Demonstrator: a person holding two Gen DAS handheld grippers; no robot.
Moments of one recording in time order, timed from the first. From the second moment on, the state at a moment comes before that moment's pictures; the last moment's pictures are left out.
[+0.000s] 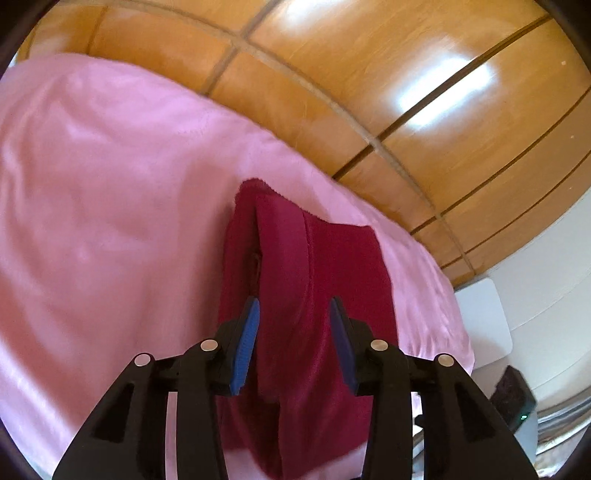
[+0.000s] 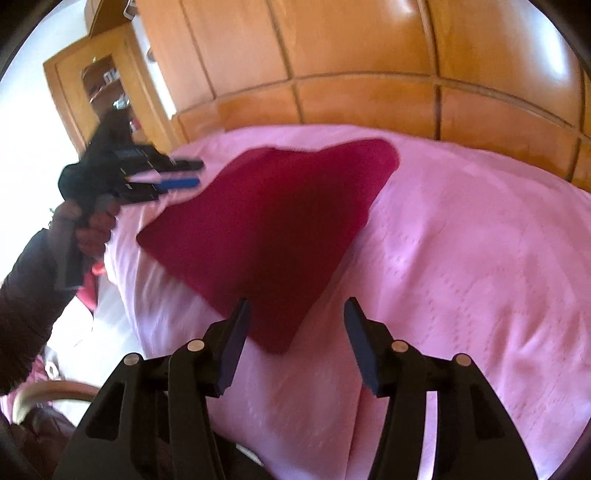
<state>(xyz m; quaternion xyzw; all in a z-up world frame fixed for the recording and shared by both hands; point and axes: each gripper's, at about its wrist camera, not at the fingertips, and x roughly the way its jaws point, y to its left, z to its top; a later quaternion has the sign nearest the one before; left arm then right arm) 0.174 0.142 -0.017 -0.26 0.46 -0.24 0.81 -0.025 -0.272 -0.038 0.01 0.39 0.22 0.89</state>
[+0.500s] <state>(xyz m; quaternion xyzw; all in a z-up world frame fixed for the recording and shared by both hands) 0.182 0.113 -0.030 -0.10 0.45 -0.16 0.87 0.002 -0.198 -0.069 -0.06 0.38 0.24 0.89</state>
